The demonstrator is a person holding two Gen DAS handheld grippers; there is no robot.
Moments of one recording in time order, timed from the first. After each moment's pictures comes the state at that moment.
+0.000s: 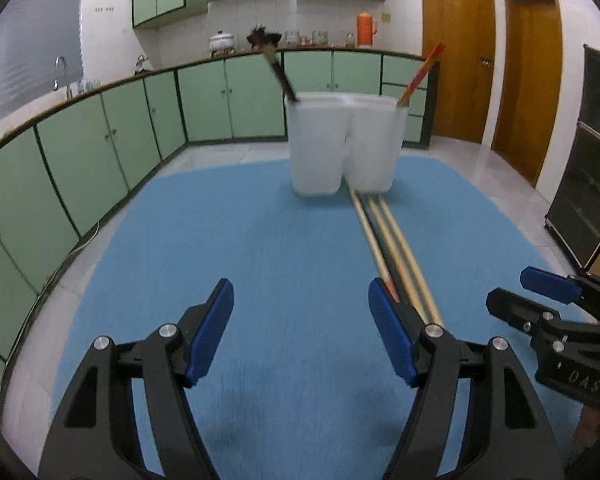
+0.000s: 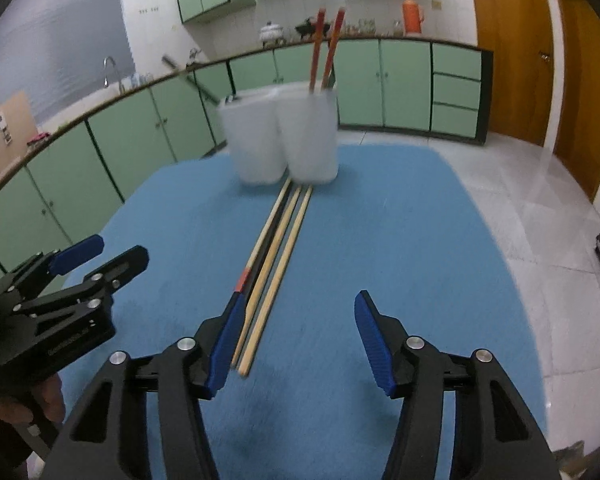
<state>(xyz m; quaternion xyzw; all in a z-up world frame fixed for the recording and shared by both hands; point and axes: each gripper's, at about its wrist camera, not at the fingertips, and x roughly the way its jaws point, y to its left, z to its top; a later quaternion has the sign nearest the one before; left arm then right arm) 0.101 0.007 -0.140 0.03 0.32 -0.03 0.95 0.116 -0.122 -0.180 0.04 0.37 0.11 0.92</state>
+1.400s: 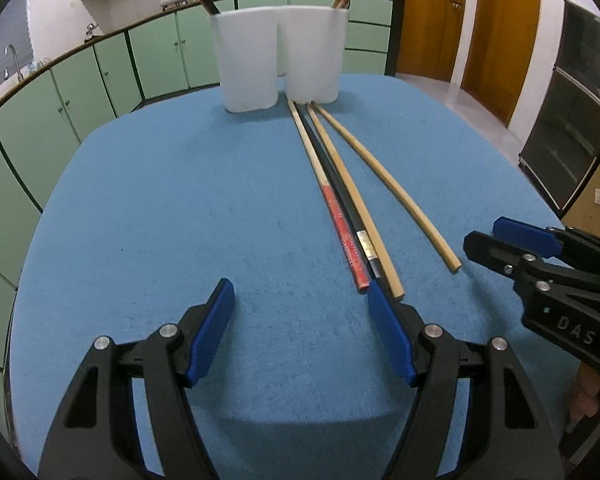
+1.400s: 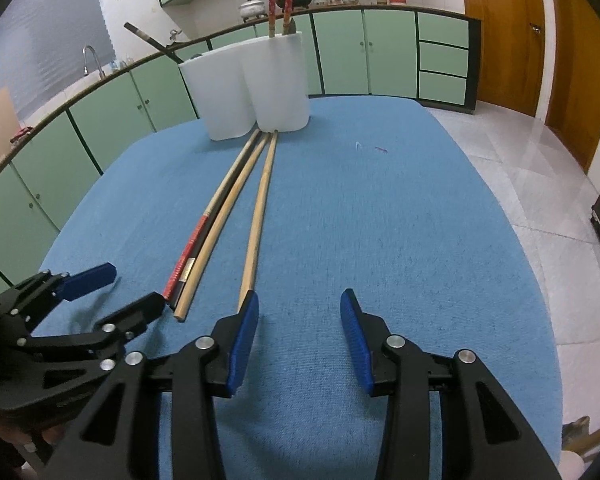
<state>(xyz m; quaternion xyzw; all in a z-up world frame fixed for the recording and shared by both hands) 0.105 -0.041 -0.185 0.06 0.43 -0.10 0.90 0.125 -0.153 -0.209 0.07 0.40 0.08 0.91</state>
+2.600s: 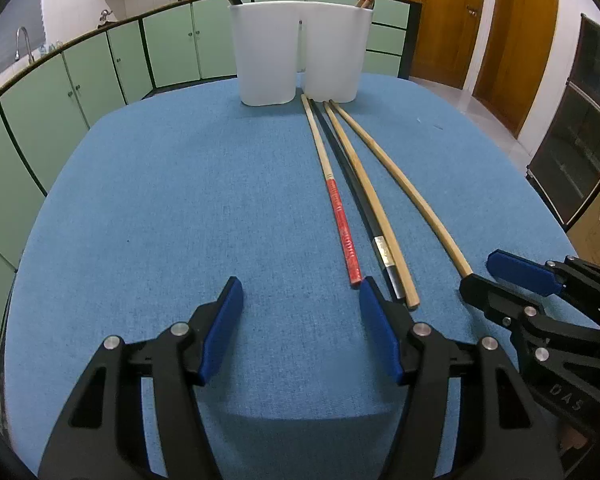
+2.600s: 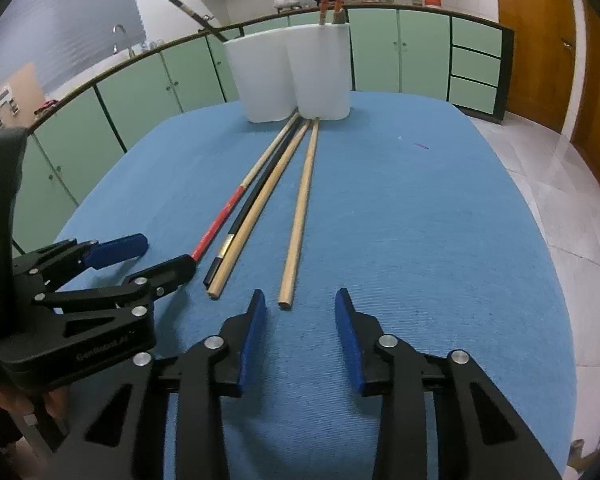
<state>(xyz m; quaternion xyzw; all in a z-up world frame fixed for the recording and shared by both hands) 0.110 -0.036 -0.185 0.03 0.43 -0.08 0.90 0.121 -0.129 -0.211 0.03 0.41 0.13 0.90</state>
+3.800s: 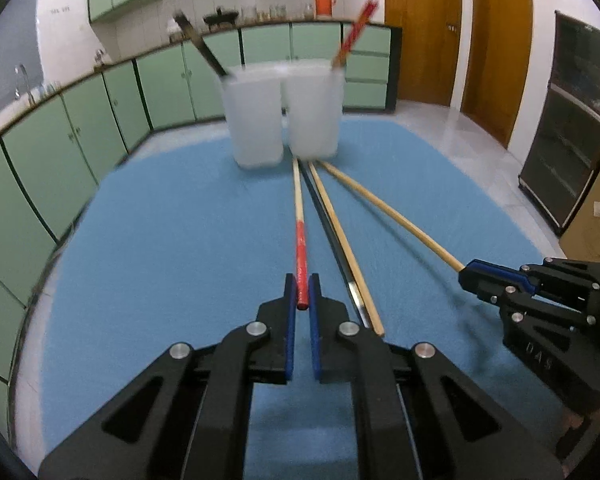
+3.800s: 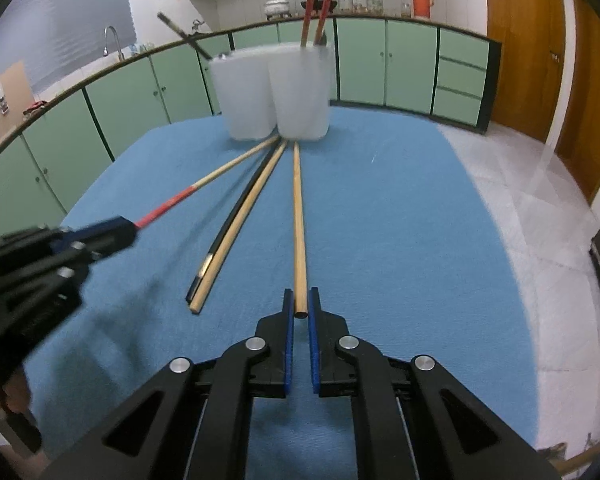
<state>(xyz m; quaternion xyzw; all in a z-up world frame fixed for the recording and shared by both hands) 0.088 -0.041 -0.131 0.06 0.36 -0.09 0.93 0.115 -0.148 -0.180 0.01 0.39 0.11 0.92</state>
